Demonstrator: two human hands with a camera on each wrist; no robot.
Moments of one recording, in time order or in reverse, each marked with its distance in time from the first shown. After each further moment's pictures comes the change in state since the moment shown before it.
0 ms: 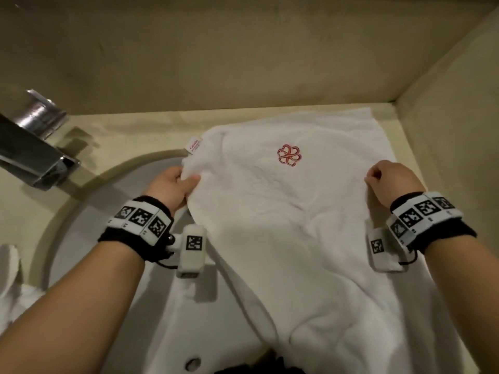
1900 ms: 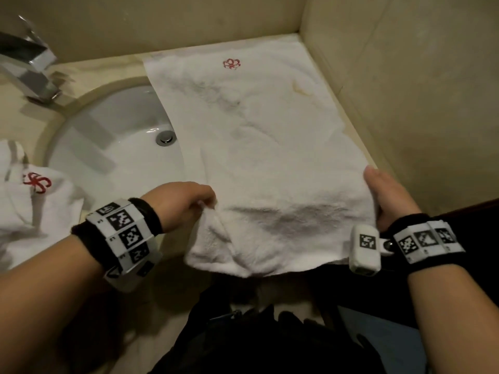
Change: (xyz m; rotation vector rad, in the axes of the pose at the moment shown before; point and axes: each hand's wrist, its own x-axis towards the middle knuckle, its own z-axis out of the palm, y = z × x) left_hand -0.284 -0.094 0.038 1.291 -0.507 0.652; right_hand -0.312 0.161 0.079 1.360 0.042 0.339
